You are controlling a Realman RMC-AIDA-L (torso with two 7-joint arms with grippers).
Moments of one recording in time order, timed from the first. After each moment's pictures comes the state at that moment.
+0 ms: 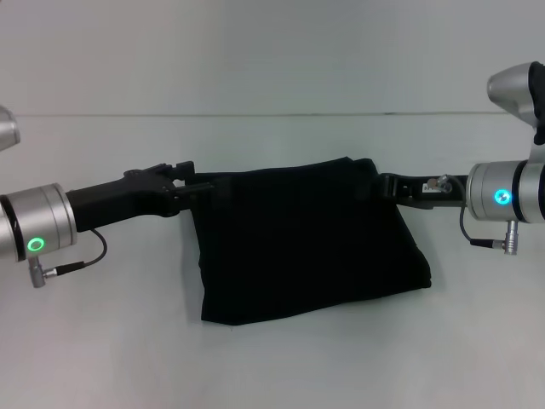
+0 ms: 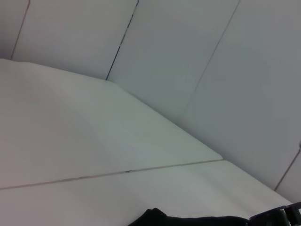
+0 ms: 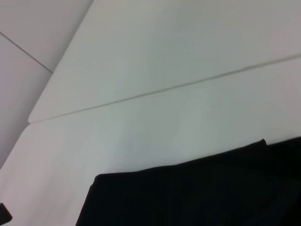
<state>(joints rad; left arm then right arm) -0.66 -2.09 0.34 0.51 2.12 1.40 -1.51 0.85 2.03 -0.79 -0.33 -2.08 -0.95 2.18</state>
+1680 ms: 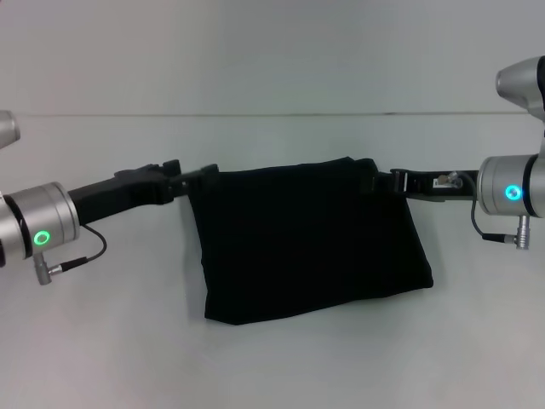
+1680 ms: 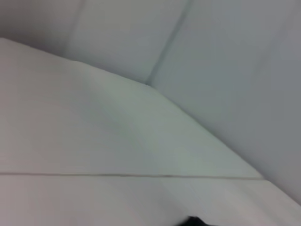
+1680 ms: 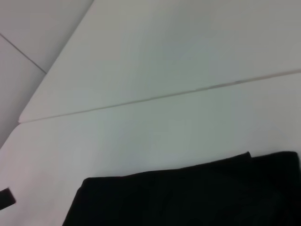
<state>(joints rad) -0.66 -2.10 0.33 0.48 2.09 1.27 -1.58 0.83 2.02 -0.81 -0.37 -2.08 -0.94 2.16</state>
